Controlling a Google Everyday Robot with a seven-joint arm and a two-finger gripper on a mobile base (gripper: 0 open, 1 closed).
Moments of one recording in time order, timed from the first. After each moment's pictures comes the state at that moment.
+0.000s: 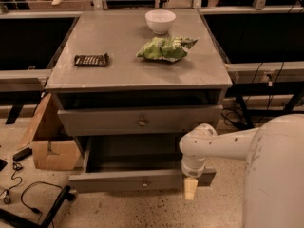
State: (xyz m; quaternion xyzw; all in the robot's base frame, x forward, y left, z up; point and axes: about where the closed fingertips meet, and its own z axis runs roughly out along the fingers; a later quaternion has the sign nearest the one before) arm 0.521 -0.166 0.420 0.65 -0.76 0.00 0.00
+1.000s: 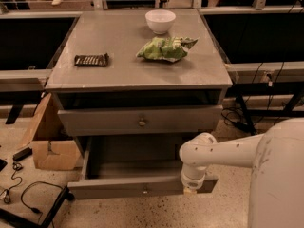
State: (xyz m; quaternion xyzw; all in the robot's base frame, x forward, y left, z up) arm 0.468 -0.153 0.405 0.64 -0.76 -0.05 0.03
